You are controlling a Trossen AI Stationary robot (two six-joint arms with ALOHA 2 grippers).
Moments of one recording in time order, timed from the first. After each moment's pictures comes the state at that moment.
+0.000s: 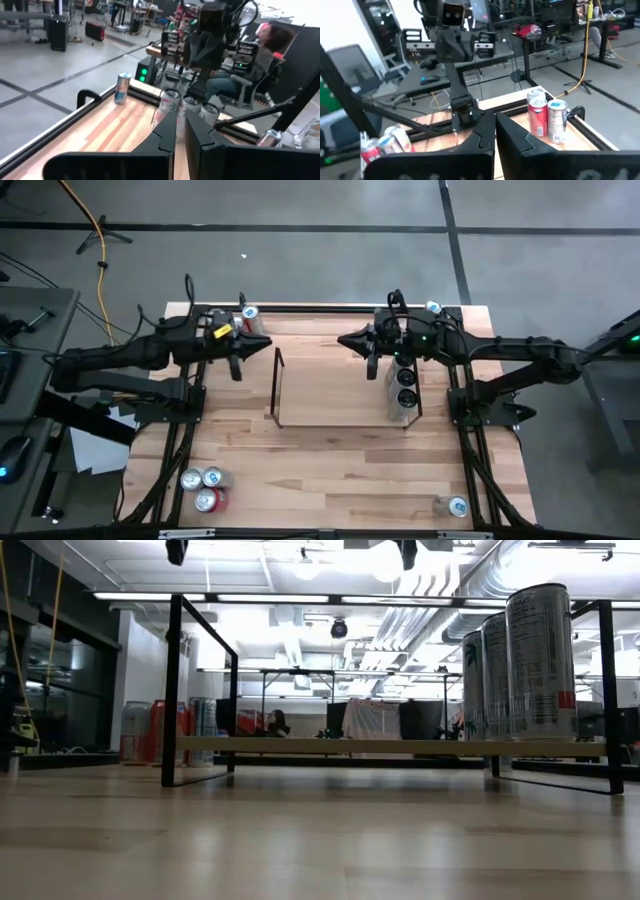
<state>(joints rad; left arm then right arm) 0.11 0.79 0.85 -0.15 -0.15 -0.28 -0.13 1.23 1.05 0.10 -0.01 0.18</state>
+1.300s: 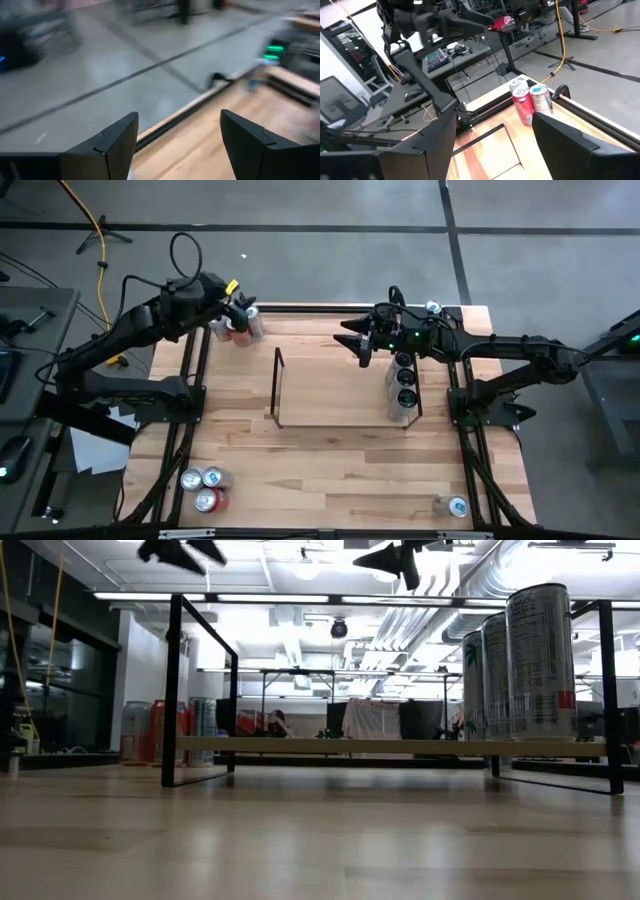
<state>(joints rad) 0.44 0.94 1.19 -0.66 -0.47 -0.21 -0.18 1.26 1.05 0.10 0.08 0.40</state>
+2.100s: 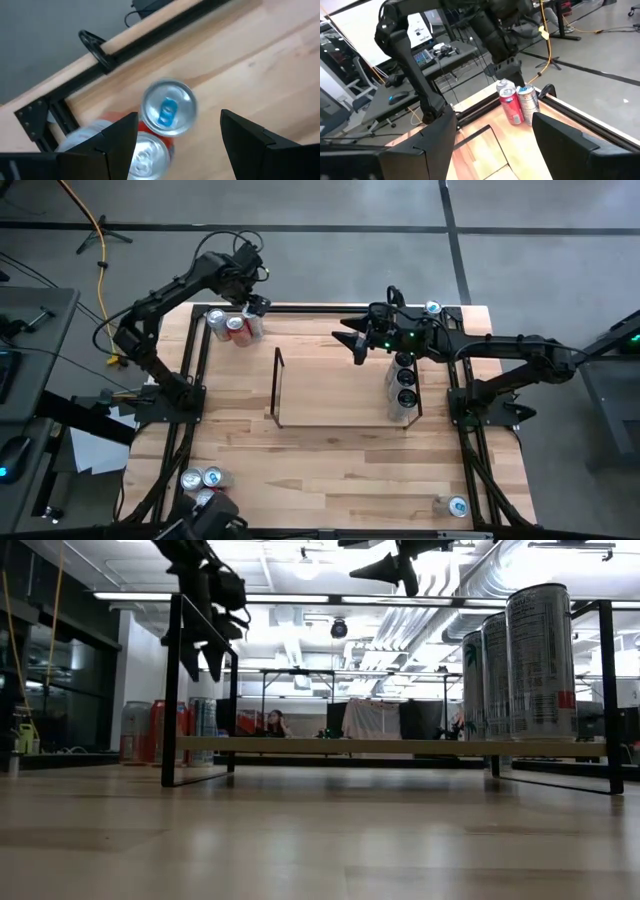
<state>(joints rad) 0.88 1.62 1.50 -1.17 -0.12 -0.16 -0.18 1.29 1.05 0.10 0.14 0.40</state>
